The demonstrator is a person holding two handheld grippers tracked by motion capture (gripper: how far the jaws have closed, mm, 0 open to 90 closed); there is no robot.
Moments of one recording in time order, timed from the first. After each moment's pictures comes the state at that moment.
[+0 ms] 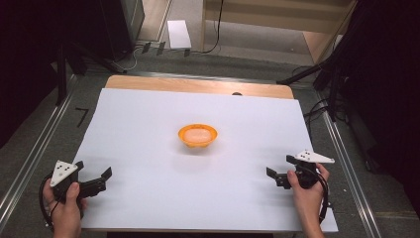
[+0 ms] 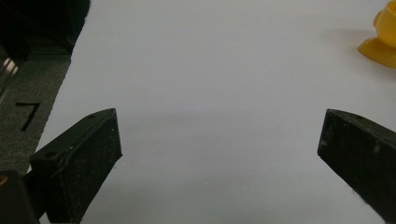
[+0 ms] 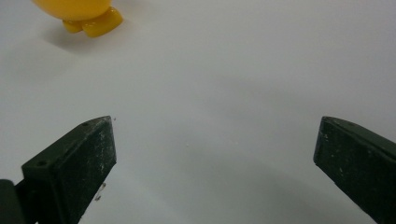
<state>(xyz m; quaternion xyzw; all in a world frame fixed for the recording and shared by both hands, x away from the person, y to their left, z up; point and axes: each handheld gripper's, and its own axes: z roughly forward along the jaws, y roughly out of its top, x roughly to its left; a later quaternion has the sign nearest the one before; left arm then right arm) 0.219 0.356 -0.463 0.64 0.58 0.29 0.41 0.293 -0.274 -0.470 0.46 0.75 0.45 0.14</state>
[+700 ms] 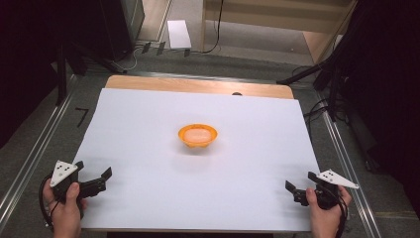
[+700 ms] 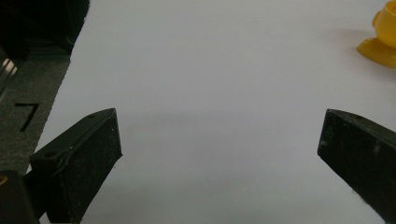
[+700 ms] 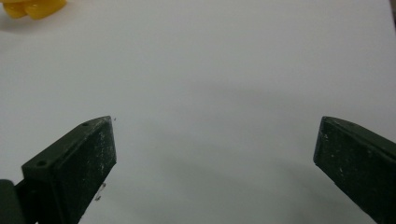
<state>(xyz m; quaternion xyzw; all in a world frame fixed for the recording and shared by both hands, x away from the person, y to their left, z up) 0.219 0.357 -0.463 0.65 0.57 0.28 0.41 0.243 -0.323 -0.488 0.53 0.71 0.43 0.19</state>
